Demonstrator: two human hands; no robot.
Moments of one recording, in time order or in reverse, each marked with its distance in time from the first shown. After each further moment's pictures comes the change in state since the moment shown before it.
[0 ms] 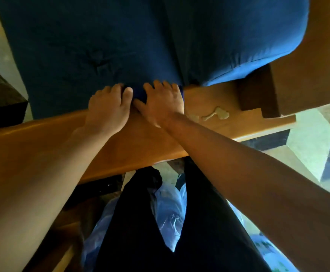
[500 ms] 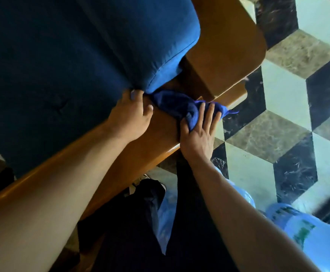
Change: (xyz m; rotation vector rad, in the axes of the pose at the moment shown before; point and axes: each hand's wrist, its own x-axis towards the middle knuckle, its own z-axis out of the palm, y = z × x) left_hand 0.015 0.132 0.031 0.123 -0.214 0.393; right_hand -0.135 0.112 0.042 0.529 0.350 0.838
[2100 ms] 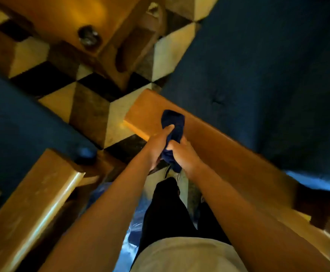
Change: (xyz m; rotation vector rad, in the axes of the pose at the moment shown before) left_hand -0.290 -0.077 -0.037 -1.845 0.711 -1.182; right_hand -0.227 -0.211 -0.001 -0.015 -1.353 -0.431
